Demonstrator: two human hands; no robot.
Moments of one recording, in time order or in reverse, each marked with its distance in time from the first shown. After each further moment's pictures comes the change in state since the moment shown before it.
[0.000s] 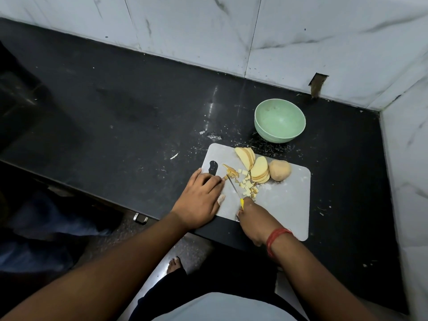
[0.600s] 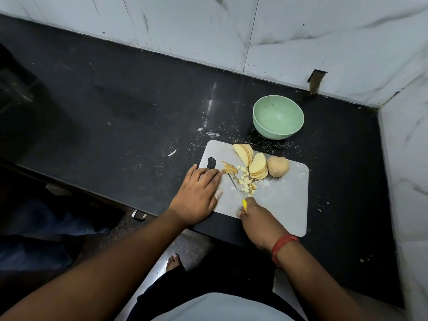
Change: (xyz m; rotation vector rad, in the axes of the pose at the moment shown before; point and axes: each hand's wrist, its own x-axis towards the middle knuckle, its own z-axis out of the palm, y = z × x) left_hand 0.000 0.000 0.000 0.015 0.000 -0.056; right_hand -0.019 0.011 0.000 0.069 0.058 -0.051
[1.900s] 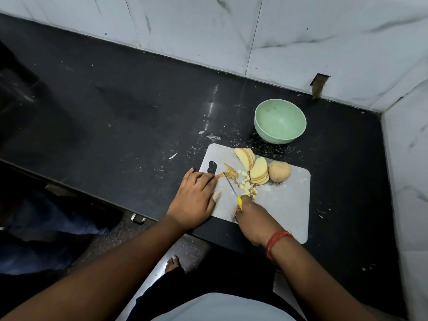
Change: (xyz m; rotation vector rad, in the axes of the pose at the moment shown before) left_hand -0.001 -0.003 0.001 -0.004 -0.005 -0.089; right_hand 0.015 -0.015 -0.007 -0.030 -0.043 0.003
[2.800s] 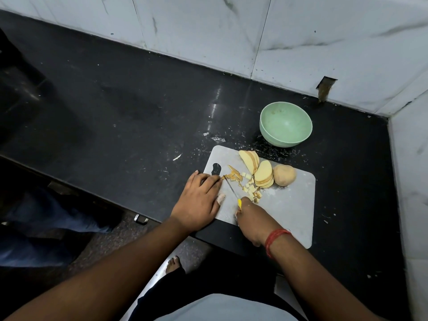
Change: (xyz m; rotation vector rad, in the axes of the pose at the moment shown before) left_hand -0.001 0.001 0.001 -0.002 -0.010 0.008; right_hand 0.017 -0.004 0.007 -0.065 -0.003 0.028
